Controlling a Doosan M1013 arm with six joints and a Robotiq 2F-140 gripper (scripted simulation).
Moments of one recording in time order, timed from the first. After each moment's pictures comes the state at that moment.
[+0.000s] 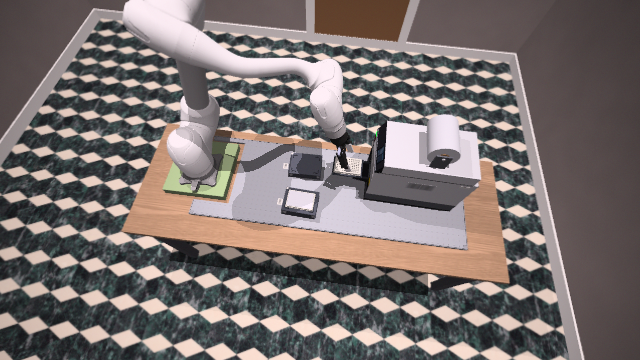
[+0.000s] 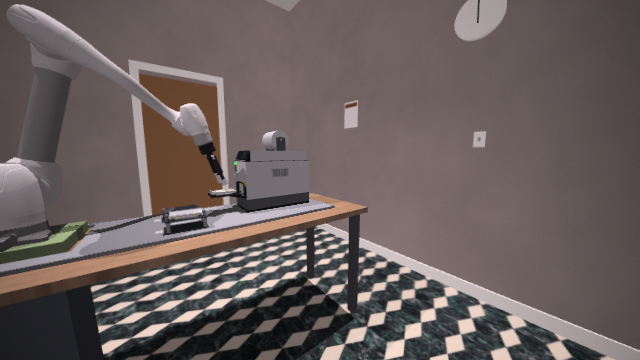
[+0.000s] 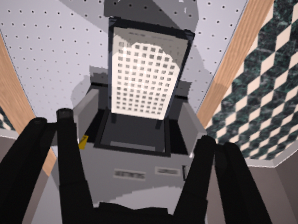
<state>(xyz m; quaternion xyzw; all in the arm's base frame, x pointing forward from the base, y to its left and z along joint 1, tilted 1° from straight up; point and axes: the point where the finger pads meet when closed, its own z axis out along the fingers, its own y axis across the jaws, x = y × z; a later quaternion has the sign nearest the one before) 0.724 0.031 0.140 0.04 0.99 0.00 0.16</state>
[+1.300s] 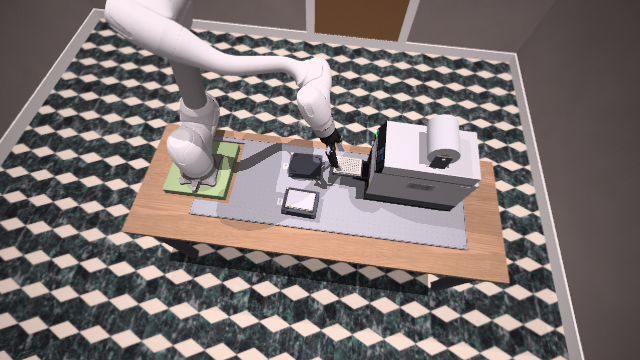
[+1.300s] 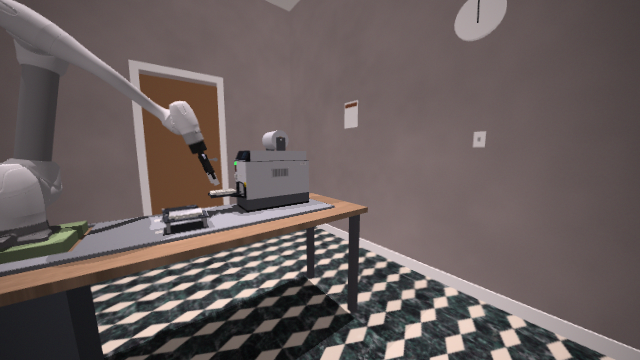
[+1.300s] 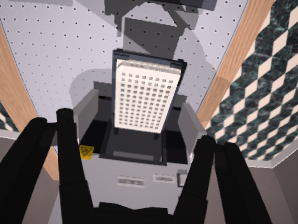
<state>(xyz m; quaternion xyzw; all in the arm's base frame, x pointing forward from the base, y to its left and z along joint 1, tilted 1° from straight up) 0.681 0.030 0.146 0.04 0.99 0.00 0.16</state>
